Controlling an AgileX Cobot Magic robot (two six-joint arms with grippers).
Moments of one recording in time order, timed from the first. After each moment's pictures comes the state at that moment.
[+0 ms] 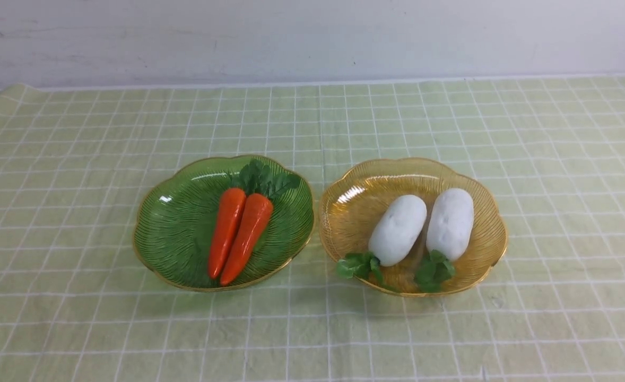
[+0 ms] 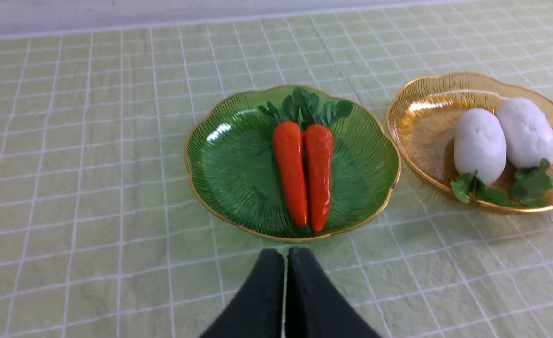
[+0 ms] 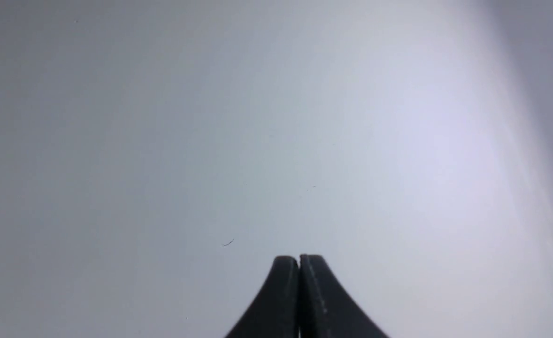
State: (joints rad) right arm 0.04 -0.02 -0.38 0.46 0.01 -0.32; left arm -0.16 0.30 -0.63 -0.10 0.79 0.04
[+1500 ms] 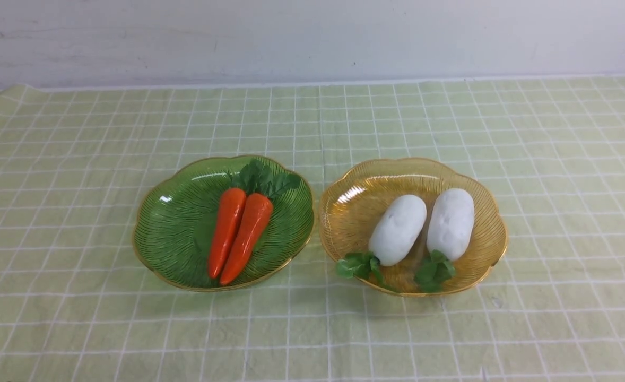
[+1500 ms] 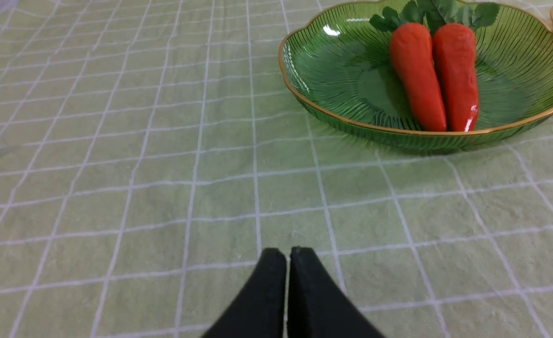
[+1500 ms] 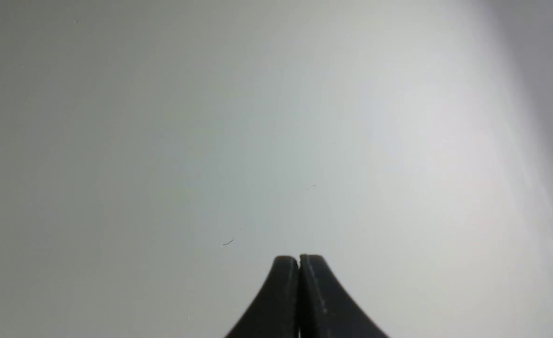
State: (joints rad) right arm 0.04 -0.02 -0.38 0.47 0.01 -0.32; left arm -0.06 -0.01 0.03 0.03 0.38 0.04
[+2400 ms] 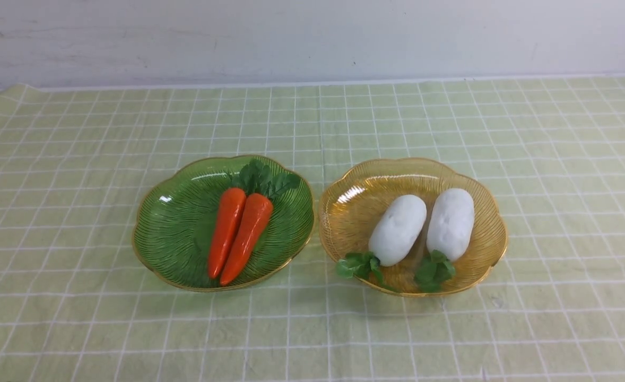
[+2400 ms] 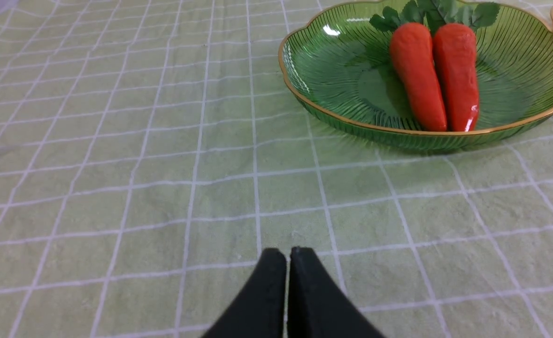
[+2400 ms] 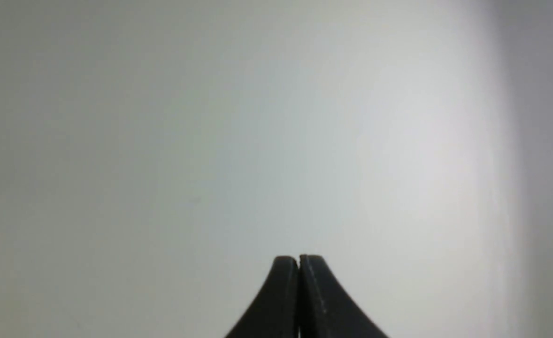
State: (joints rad) right arm 0.04 -0.02 -0.34 0.37 0.05 -0.51; left arm -0.06 -0.01 0.03 0.03 0.38 0.04
